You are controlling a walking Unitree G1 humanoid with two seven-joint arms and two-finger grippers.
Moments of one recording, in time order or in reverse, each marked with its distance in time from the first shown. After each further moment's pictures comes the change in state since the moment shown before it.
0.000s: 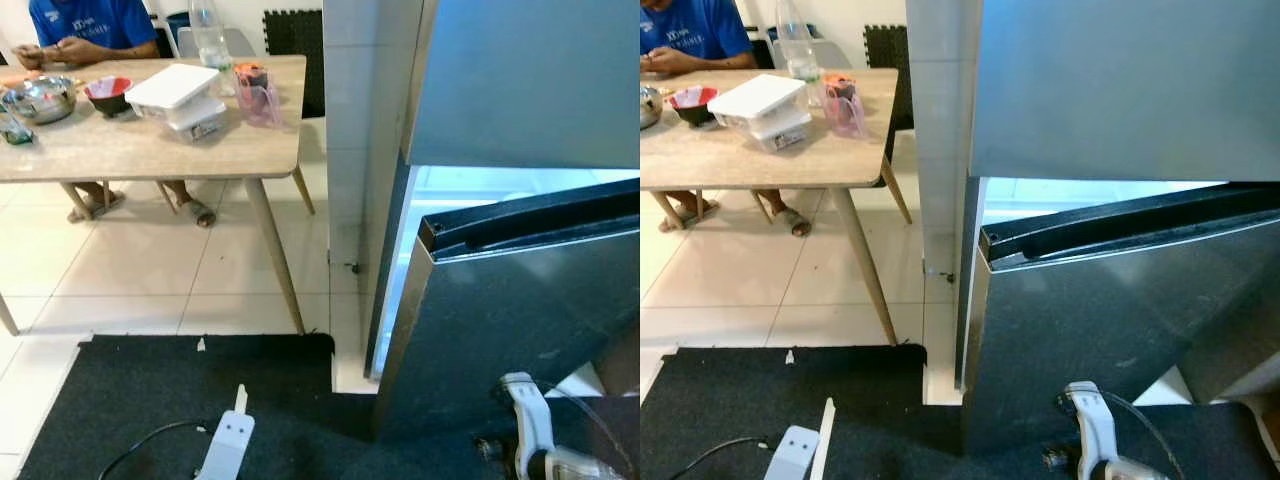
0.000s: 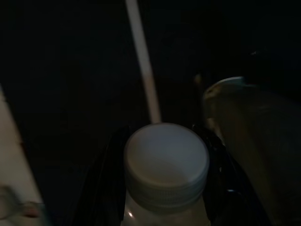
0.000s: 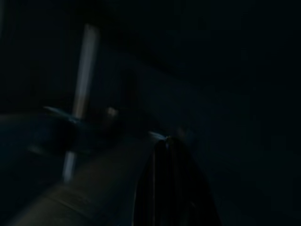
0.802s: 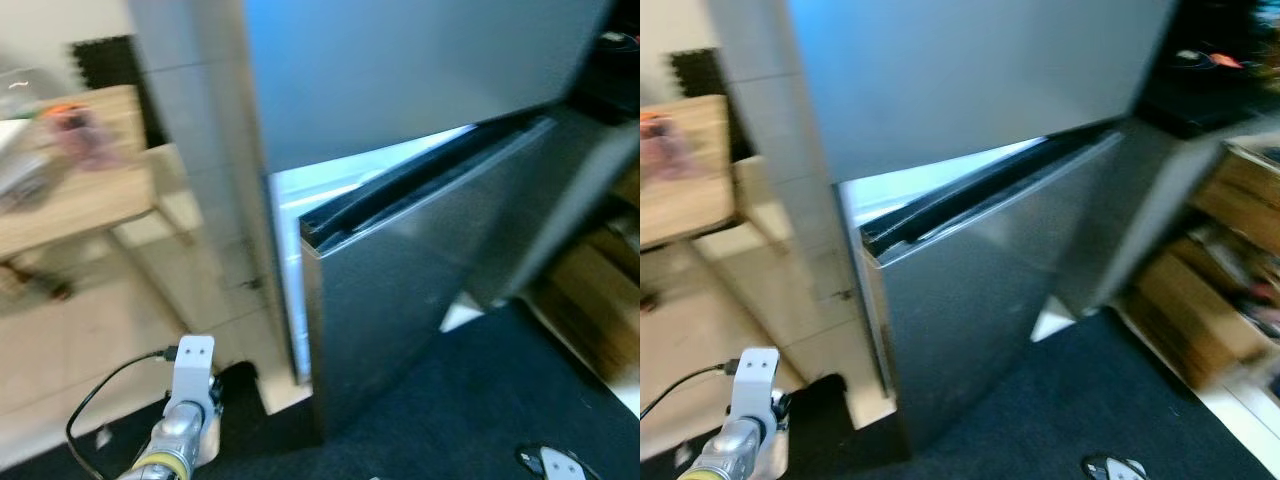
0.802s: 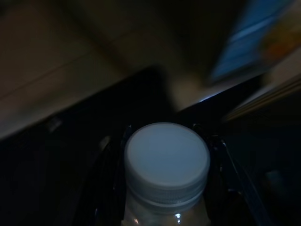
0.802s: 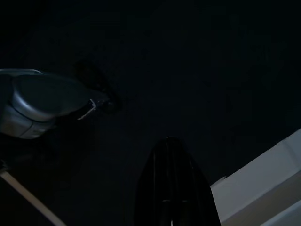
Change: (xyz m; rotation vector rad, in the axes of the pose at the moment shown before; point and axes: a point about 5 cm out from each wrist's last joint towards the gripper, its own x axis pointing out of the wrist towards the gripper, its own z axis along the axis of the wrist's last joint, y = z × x) left arm -0.009 0.064 0.103 -0.365 -0.422 0.037; right arm -0.010 -0.011 -0.073 0.130 0.172 -0.403
